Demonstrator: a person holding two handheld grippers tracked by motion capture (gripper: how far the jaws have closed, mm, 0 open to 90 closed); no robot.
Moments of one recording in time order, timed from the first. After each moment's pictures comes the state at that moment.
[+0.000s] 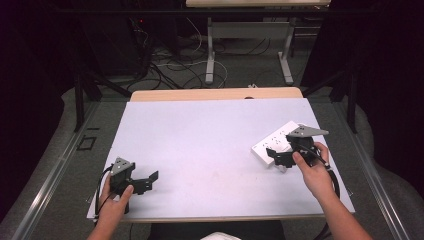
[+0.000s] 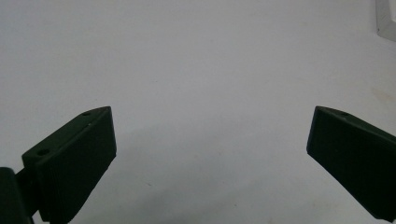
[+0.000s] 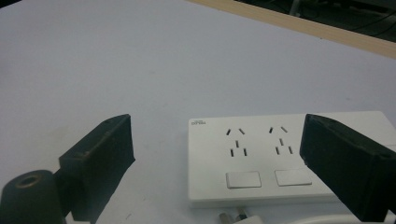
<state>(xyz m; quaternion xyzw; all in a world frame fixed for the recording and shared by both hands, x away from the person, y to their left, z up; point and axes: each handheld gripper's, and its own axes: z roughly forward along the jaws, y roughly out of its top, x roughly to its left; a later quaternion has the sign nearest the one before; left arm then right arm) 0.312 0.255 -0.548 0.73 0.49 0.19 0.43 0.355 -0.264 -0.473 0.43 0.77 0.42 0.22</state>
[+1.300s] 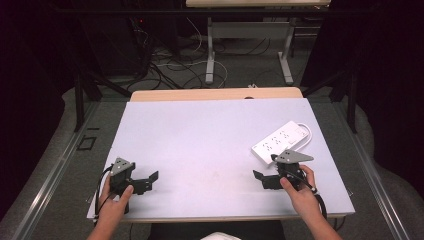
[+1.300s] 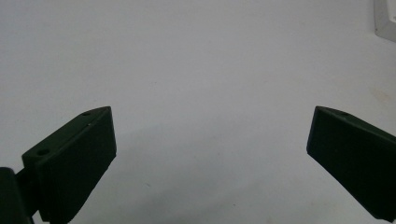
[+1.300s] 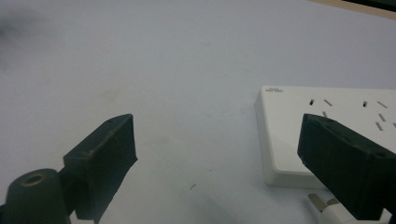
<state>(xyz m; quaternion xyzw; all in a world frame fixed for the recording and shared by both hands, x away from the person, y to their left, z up) 0.312 0.256 -0.547 0.73 0.49 0.19 0.43 0.318 -0.233 -0.523 0.38 0.78 0.45 0.20</state>
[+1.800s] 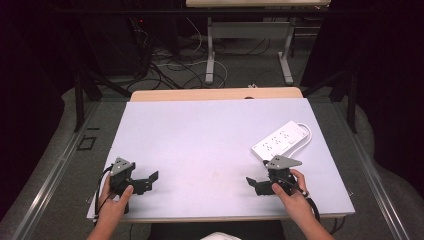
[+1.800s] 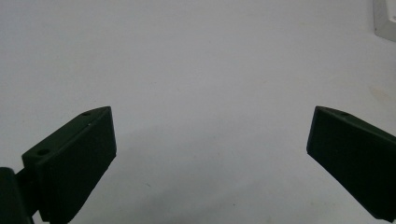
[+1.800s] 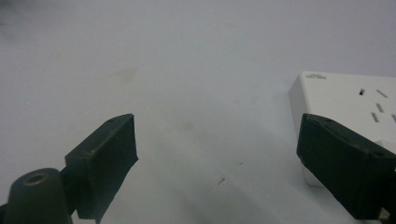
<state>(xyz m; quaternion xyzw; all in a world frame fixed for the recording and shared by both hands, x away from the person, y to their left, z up) 0.312 0.256 -0.547 0.73 0.49 0.19 0.43 0.314 -0.215 -0.541 0.36 0.81 0.43 0.18</state>
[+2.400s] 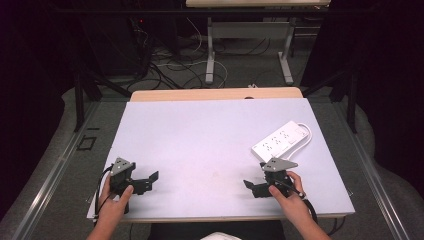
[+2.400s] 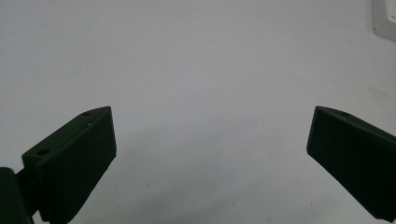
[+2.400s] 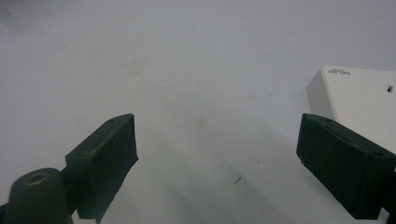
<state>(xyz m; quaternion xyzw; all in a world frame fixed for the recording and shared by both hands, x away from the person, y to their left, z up) 0.312 0.256 -0.547 0.73 0.49 0.19 0.43 0.313 -0.208 -0.548 0.35 0.81 0.43 0.18</state>
